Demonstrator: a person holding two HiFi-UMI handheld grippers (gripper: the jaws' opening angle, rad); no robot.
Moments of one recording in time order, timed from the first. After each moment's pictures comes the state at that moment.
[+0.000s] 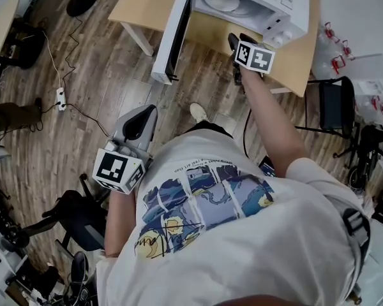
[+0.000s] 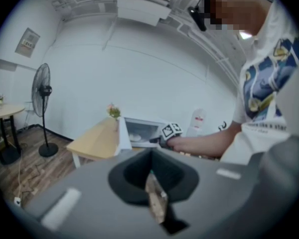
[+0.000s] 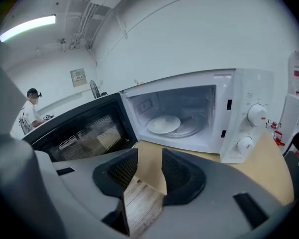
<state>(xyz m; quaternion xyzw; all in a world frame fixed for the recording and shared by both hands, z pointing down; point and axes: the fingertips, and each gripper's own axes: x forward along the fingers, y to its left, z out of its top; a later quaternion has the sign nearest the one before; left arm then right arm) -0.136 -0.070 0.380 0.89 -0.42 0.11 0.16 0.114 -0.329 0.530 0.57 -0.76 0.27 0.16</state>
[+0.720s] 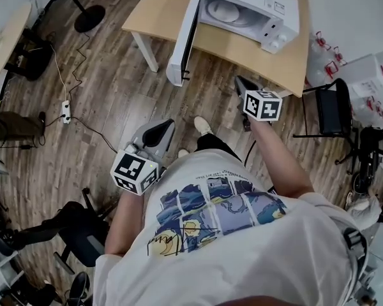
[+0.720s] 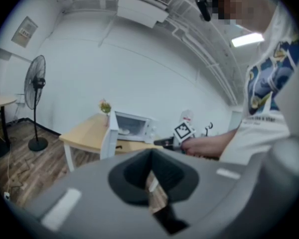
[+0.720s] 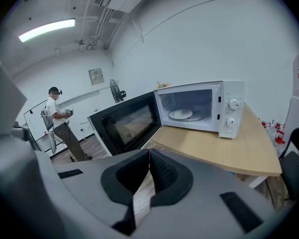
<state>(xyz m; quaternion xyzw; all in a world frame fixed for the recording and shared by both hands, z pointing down) -0.140 0.007 0.399 0.91 -0.36 0.09 0.17 0.076 -0.150 0.502 0.52 -0.80 0.25 0.17</state>
